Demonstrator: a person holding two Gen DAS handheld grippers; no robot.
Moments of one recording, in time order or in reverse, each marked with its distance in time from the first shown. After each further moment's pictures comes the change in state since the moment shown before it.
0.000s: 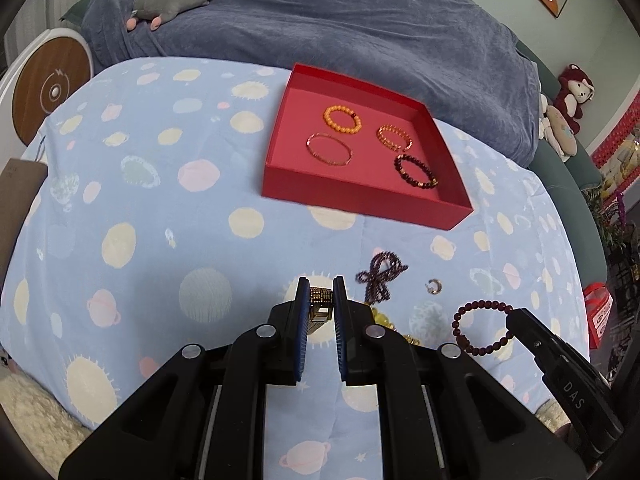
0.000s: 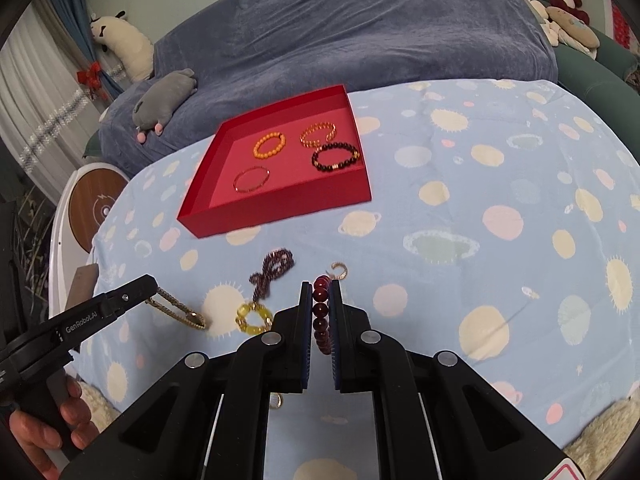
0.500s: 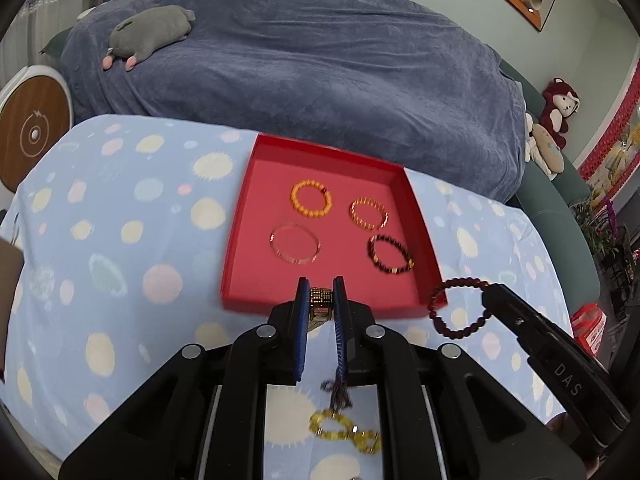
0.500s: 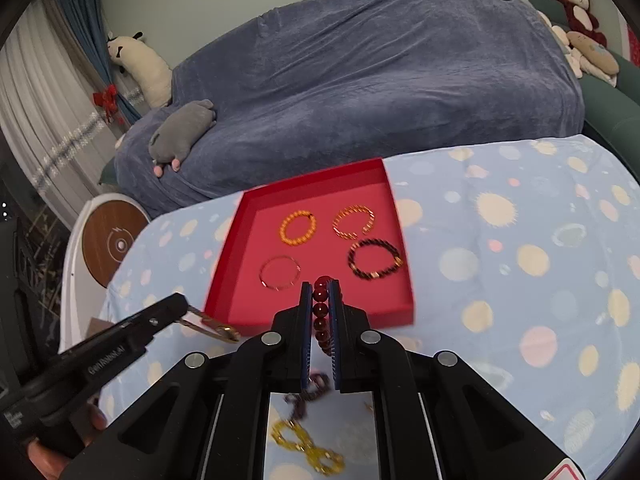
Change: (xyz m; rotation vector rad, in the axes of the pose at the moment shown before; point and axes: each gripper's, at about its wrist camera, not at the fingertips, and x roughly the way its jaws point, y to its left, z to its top) left arm 0.016 -0.030 0.090 0.036 -0.094 -0.042; right arm 0.028 0.028 0.104 -0.020 -0.091 0.078
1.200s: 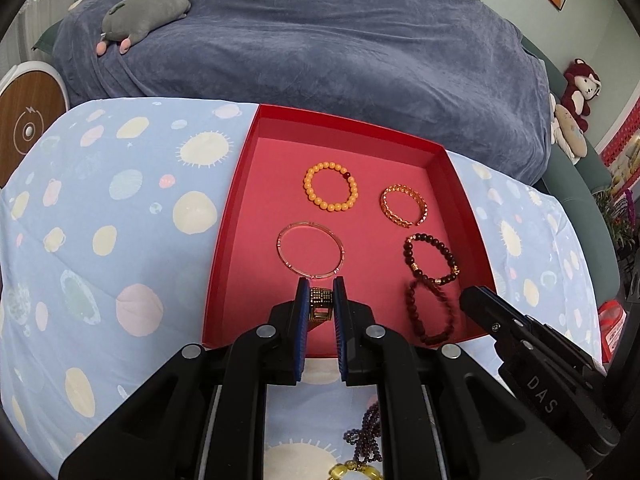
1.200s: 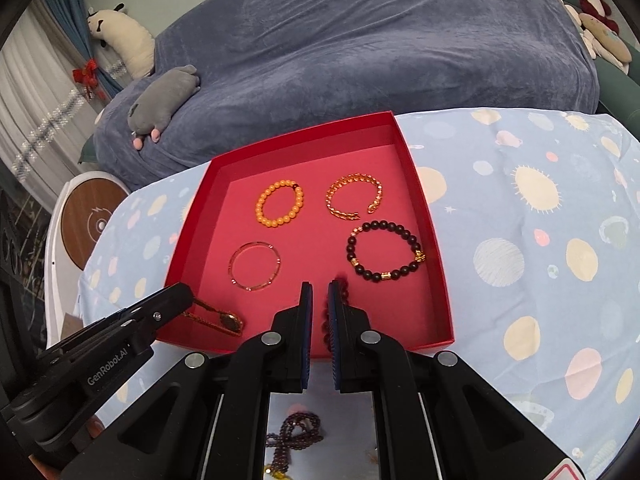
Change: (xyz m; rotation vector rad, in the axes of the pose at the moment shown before) left arm 0.076 0.012 0.010 0.010 0.094 0.062; right arm 0.089 -0.004 0.001 -0.003 0.128 -0.045
